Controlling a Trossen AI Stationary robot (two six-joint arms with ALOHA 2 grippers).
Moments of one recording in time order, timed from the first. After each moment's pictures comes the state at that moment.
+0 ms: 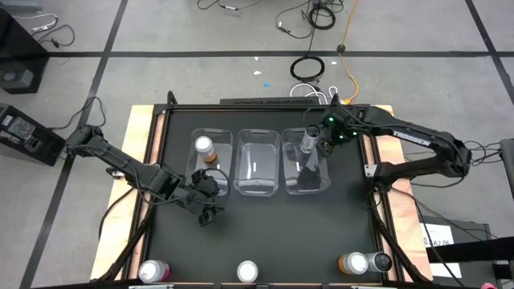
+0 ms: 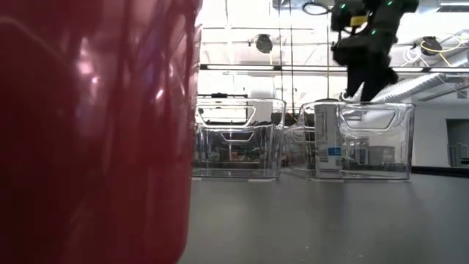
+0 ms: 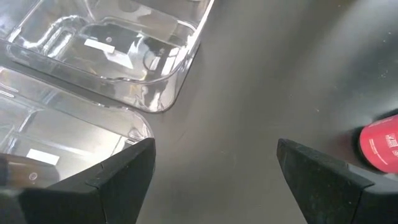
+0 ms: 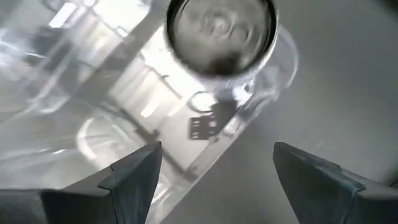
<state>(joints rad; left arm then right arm) -0.45 1.26 0.90 -0.58 -0.33 -0.65 -0.48 1.16 1.02 -1.04 -0.03 0.37</state>
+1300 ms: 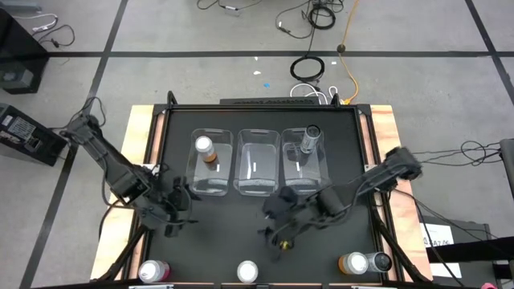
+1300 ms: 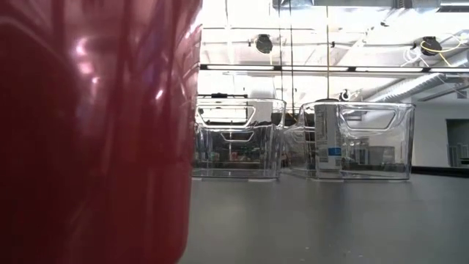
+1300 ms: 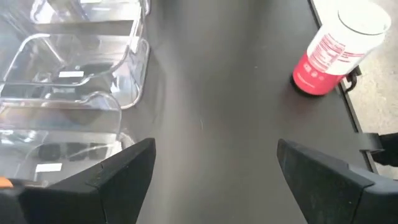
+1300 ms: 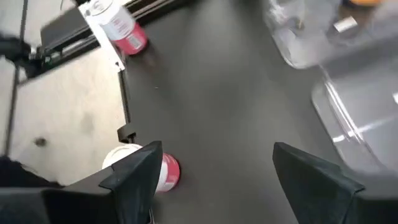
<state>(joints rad) -0.77 1.03 0.86 -0.72 -0.45 -0.57 0.48 1.83 1.82 -0.83 0.29 0.81</state>
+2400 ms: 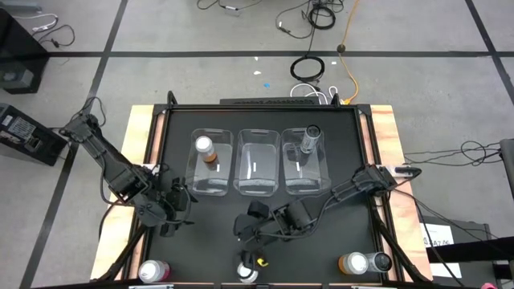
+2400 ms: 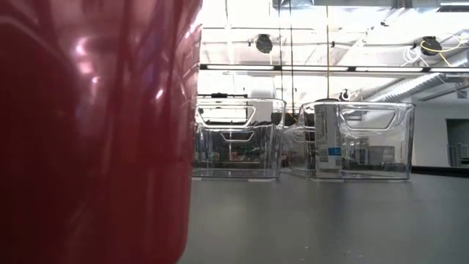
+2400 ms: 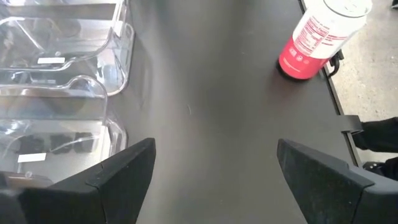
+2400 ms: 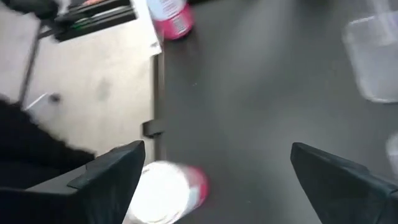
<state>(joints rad) -0.77 1.00 0.86 -0.75 -0.37 -0.57 0.46 2.17 2.24 -0.90 0.13 0.61</state>
